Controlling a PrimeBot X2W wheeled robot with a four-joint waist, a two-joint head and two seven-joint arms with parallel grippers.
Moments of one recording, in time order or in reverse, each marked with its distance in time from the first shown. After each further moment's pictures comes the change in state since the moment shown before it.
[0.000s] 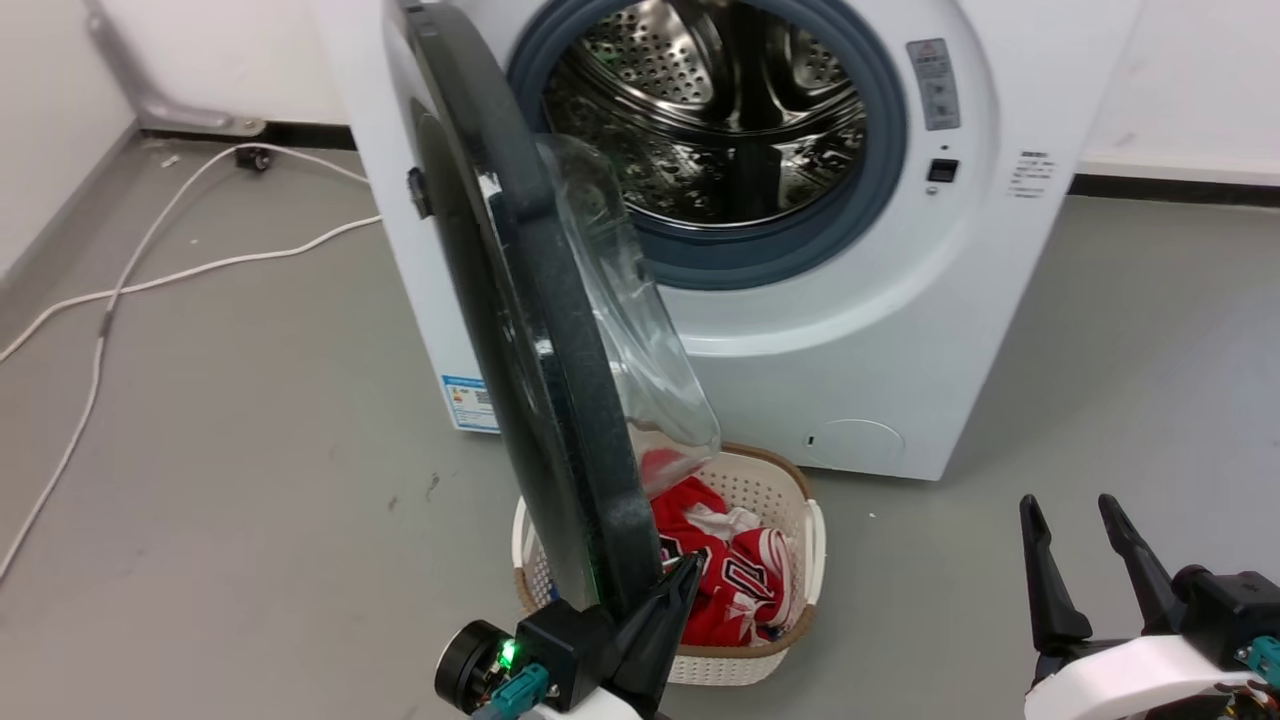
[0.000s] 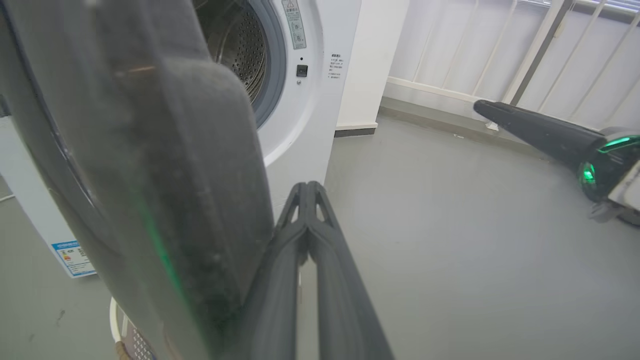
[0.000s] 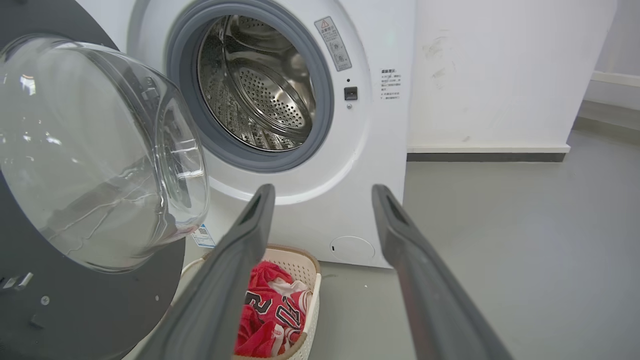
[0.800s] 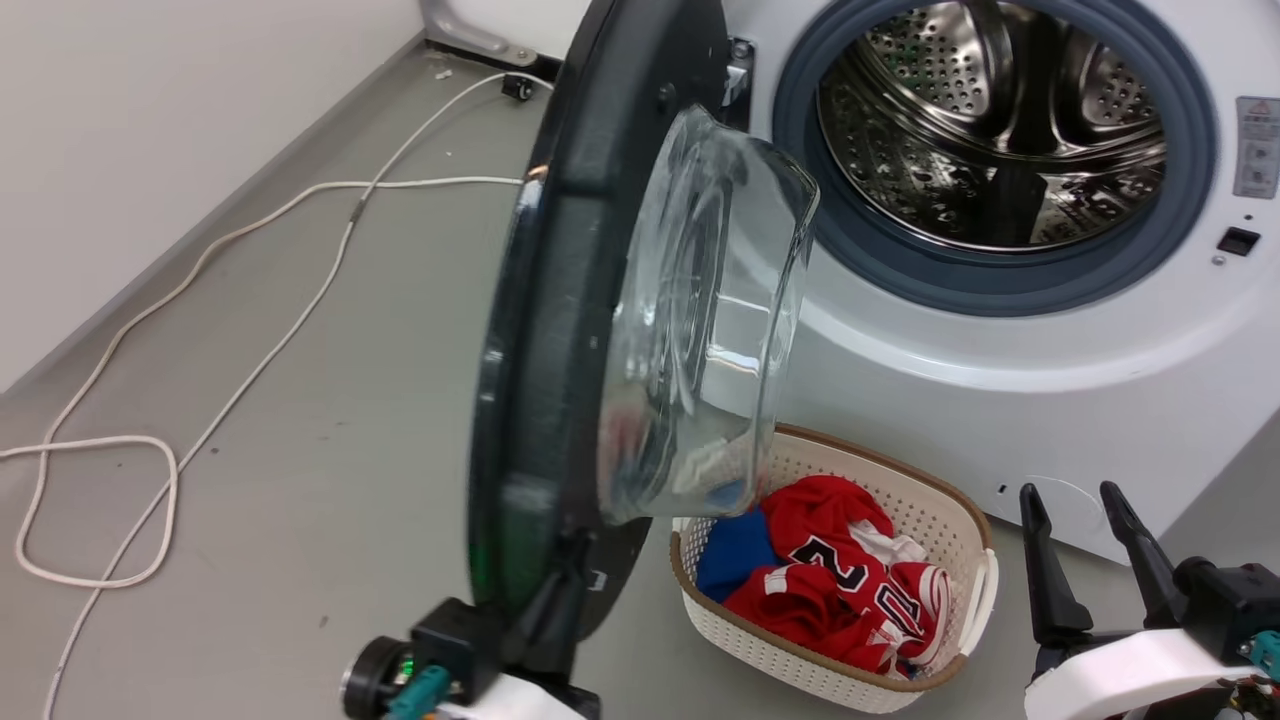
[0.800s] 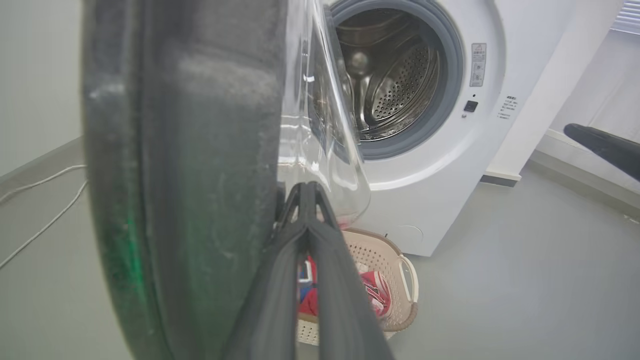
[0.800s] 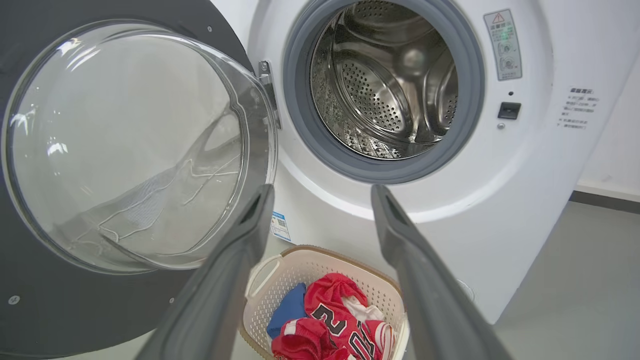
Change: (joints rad) left arm 0.057 0.041 0.078 -0.065 -0.022 0.089 -0.041; right arm 0.000 0.002 -0.006 -0.032 -0.017 0.000 0.007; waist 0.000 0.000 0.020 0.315
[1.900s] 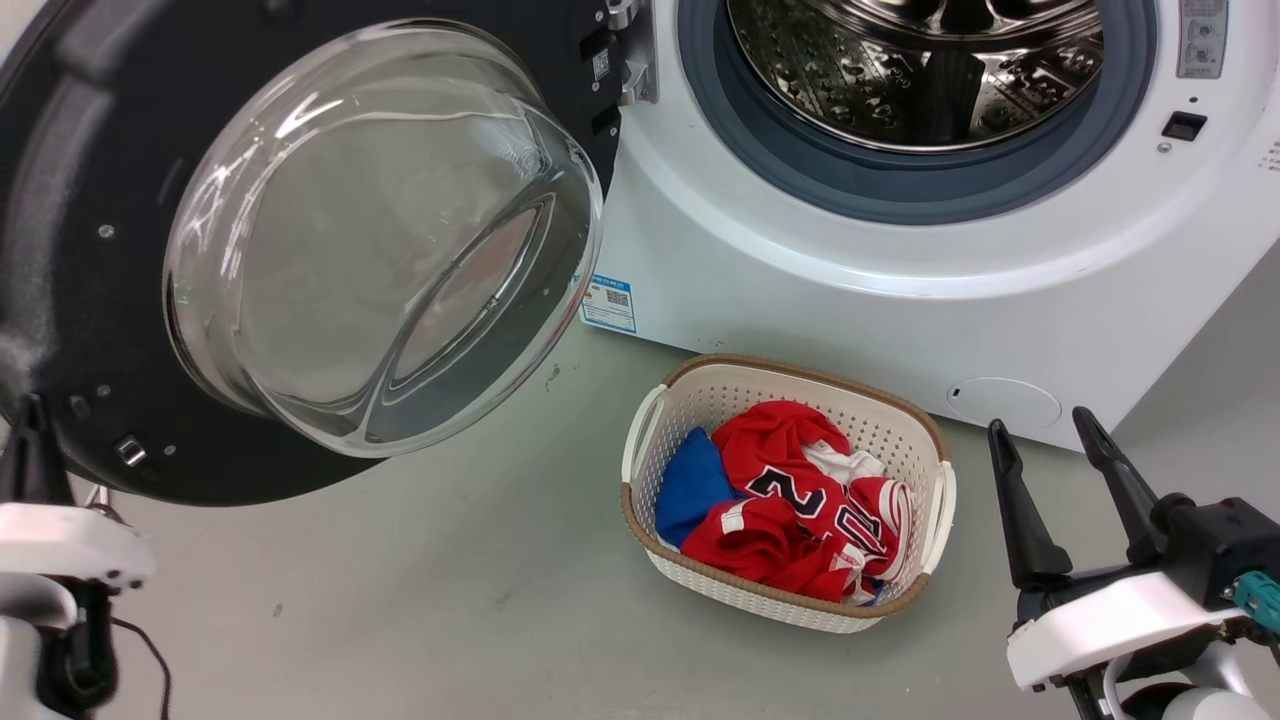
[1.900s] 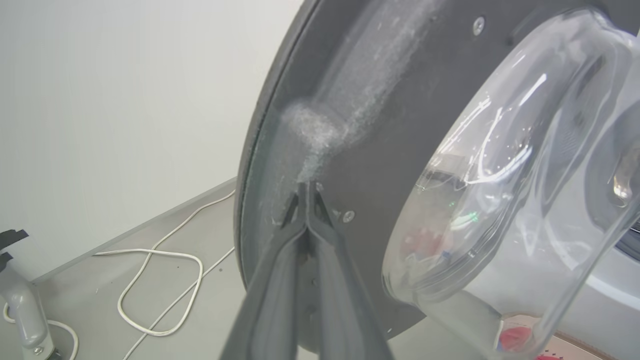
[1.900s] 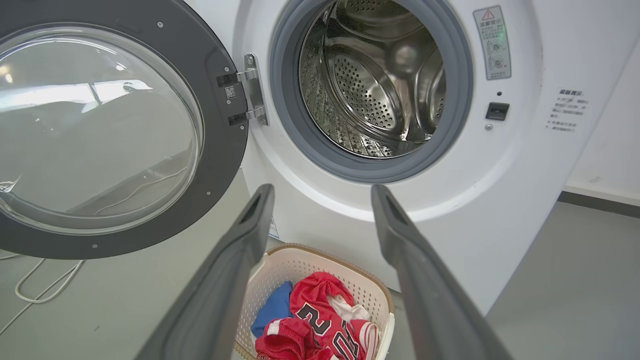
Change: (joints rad) left arm -0.212 0.260 0.587 0.390 -0.197 -0.070 -0.059; right arm -0.074 -0.042 0.087 -0.086 -0.016 0.000 0.056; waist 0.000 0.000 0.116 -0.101
